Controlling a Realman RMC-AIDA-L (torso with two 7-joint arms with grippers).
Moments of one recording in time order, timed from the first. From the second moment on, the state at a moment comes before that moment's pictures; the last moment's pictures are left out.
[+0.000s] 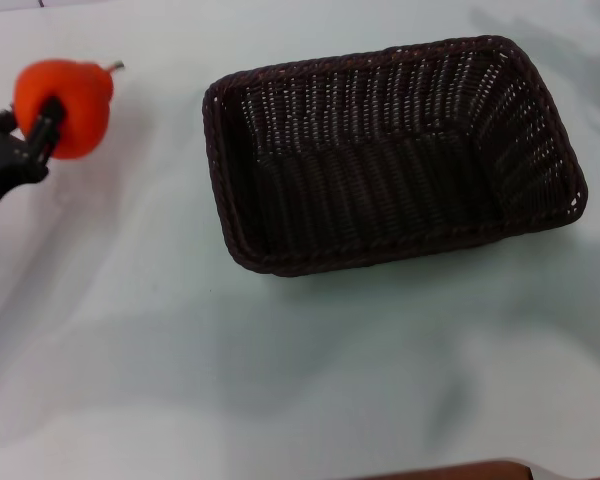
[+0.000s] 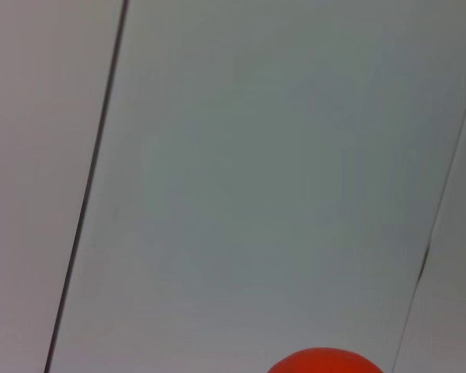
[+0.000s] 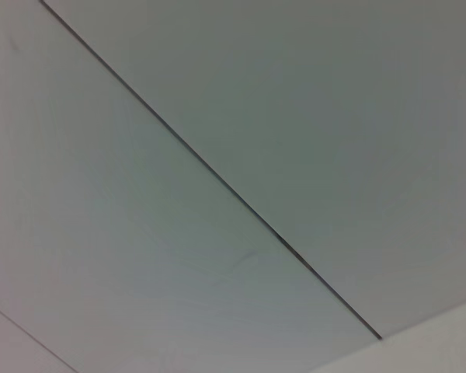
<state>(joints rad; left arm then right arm) -0.26 -2.06 -1.69 -0.40 0.54 -1.07 2.37 0.35 2.08 -0.36 -1.07 1.22 1.50 2.23</state>
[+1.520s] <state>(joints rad) -0.26 -2.18 -1.47 -0.35 0.44 -1.41 2.48 0.33 2.08 -0.23 -0.53 1.67 1.61 1.26</state>
